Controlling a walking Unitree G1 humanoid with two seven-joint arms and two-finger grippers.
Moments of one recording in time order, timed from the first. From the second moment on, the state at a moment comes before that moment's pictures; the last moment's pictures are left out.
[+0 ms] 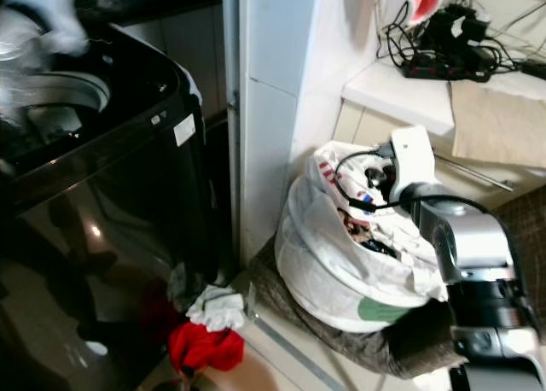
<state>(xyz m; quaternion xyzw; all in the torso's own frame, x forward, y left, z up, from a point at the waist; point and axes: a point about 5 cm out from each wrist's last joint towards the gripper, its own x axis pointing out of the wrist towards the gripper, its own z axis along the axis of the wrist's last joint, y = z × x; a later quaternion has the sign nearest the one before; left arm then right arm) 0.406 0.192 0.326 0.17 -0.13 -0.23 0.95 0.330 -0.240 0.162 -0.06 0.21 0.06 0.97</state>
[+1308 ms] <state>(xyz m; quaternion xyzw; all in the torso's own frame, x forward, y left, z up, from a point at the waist) 0.272 0.120 0.231 0.17 -0.03 -0.47 0.86 0.350 -0.250 0.082 0.04 0.27 0.03 0.96</state>
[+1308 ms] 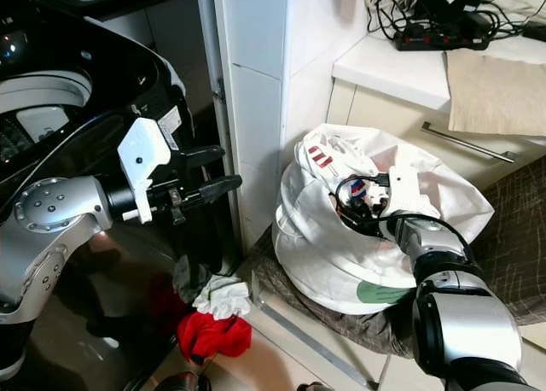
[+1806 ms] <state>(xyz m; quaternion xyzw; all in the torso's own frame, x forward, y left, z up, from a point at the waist) 0.266 0.113 0.230 0.15 -0.02 -0.48 0.86 0.350 -0.248 0.083 0.06 0.26 0.05 0.96</state>
